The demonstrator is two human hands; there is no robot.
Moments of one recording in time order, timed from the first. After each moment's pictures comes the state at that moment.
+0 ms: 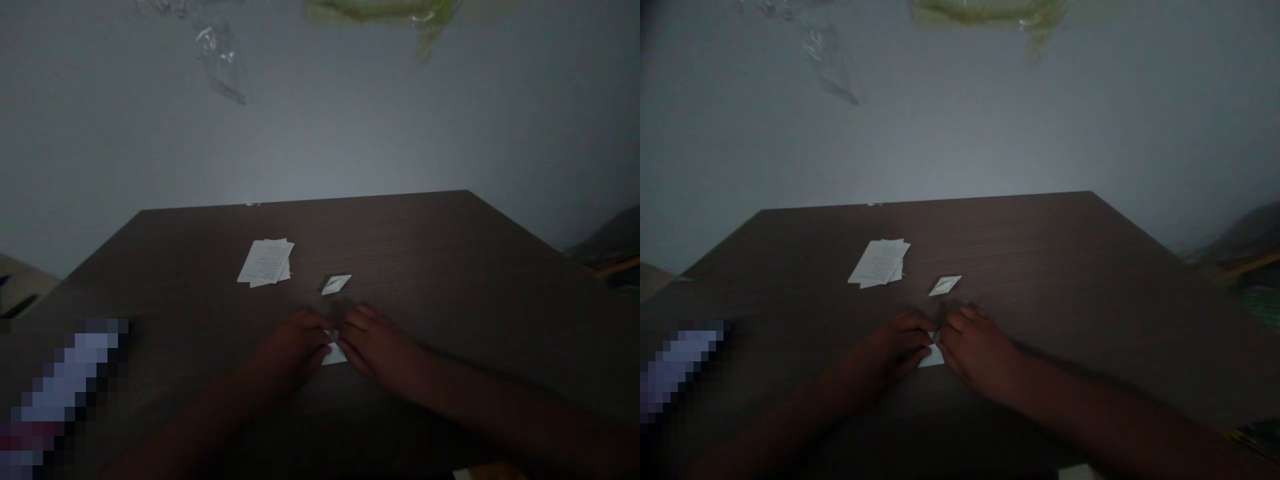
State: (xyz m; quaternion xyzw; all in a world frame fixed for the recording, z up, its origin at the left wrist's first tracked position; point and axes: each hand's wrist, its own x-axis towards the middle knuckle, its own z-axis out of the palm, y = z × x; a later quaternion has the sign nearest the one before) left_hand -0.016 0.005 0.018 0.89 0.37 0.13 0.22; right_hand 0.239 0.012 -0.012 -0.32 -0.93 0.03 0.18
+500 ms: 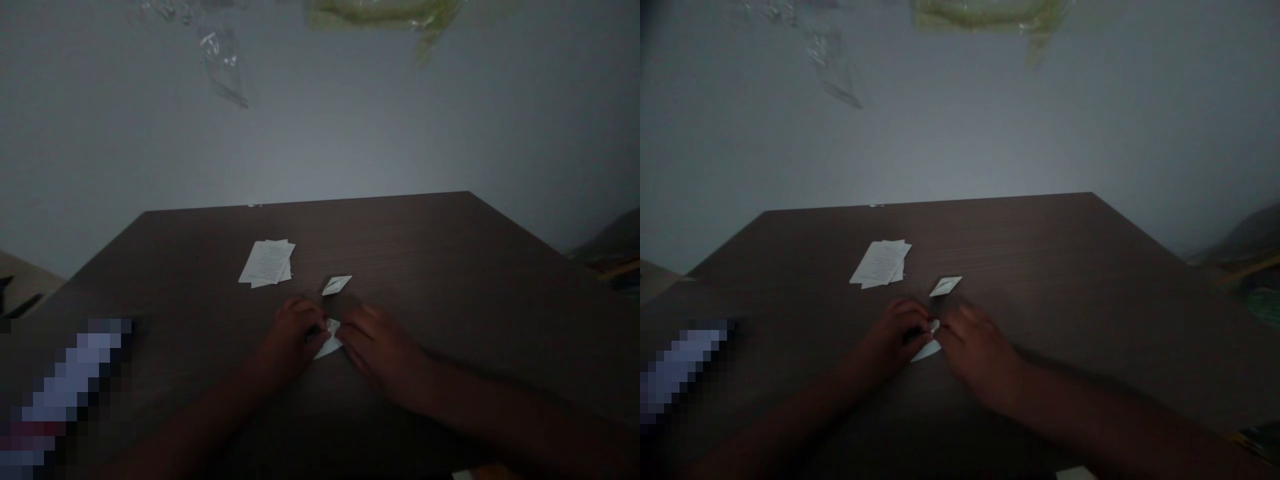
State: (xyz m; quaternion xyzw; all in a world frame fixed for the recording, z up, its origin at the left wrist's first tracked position) left_hand -0.012 0.019 0.002 0.82 0.46 0.25 0.23; right_hand 0.238 0.005 -0.001 -0.30 -0.92 0.02 0.27
